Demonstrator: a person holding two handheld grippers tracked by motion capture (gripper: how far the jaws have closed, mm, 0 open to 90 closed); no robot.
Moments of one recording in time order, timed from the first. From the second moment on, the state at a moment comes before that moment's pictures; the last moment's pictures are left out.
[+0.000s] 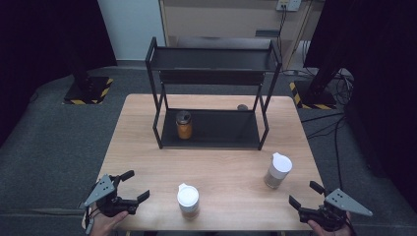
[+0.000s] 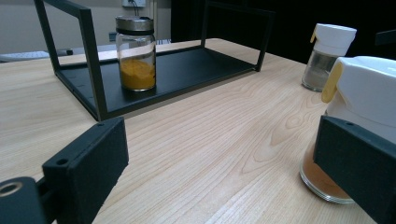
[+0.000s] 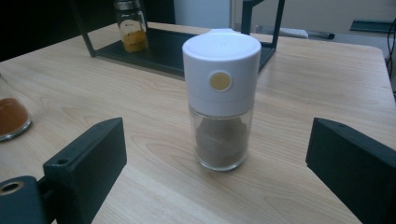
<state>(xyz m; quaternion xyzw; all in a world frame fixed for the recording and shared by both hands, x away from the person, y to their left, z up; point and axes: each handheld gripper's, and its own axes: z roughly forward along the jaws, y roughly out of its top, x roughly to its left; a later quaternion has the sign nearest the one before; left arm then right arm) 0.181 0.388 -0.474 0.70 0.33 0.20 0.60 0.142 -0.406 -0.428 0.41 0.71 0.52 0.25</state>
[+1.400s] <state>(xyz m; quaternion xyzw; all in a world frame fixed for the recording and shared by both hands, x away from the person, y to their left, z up) 0.182 0.388 -0.473 0.71 0.33 0.19 0.59 0.205 -0.319 -0.362 0.28 0.78 0.54 0.16</state>
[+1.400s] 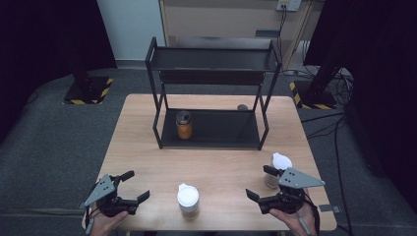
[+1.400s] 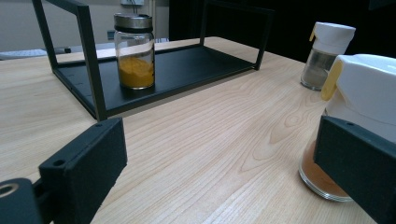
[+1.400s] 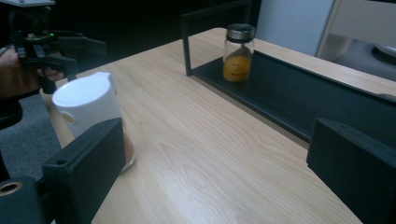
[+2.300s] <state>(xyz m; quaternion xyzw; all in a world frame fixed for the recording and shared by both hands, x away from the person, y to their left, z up) 0.182 0.388 -0.473 0.71 0.33 0.19 0.59 0.229 -0.250 -0.354 0.20 0.80 0.56 0.11</state>
